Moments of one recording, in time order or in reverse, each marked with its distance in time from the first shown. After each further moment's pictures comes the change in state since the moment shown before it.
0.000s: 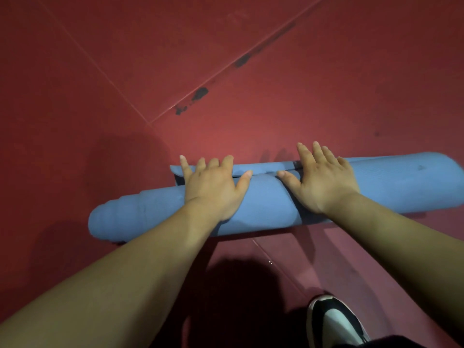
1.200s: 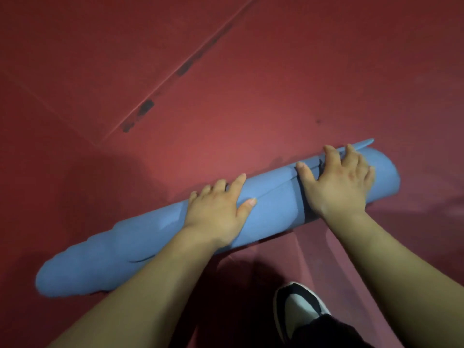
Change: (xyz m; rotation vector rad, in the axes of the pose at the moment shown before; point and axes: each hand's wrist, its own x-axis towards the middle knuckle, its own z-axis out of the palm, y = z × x) left_hand -0.030 0.090 -0.004 -0.008 -0.176 0.315; right_hand -0.044 0.101 0.023 0.273 0.455 0.477
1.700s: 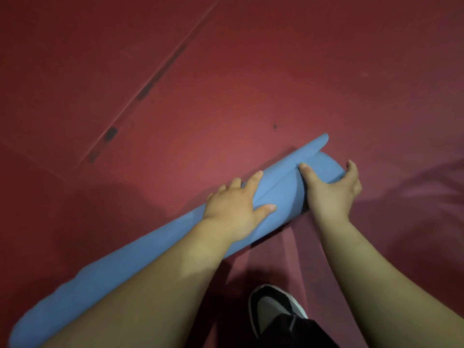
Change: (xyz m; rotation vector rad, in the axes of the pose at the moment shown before) left_hand 0.039 0.105 -0.013 -0.005 -0.086 0.156; right_hand 0.001 0.064 -0.026 0.795 0.072 0.663
